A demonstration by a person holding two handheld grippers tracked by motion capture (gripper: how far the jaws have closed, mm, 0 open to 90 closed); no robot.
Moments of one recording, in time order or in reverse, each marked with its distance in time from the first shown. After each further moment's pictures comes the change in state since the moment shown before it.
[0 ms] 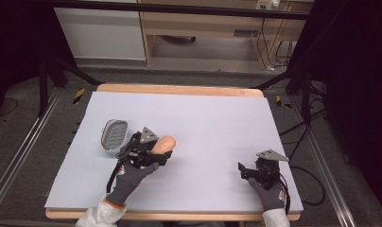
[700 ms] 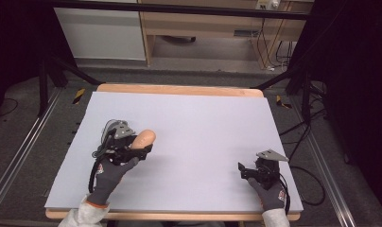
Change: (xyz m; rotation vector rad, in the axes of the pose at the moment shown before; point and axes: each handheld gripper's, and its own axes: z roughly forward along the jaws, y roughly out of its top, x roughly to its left) left arm 0.042 -0.008 -0.035 -0.041 0.079 -0.070; right arm 0.000 0.000 0.000 0.001 -0.004 0.002
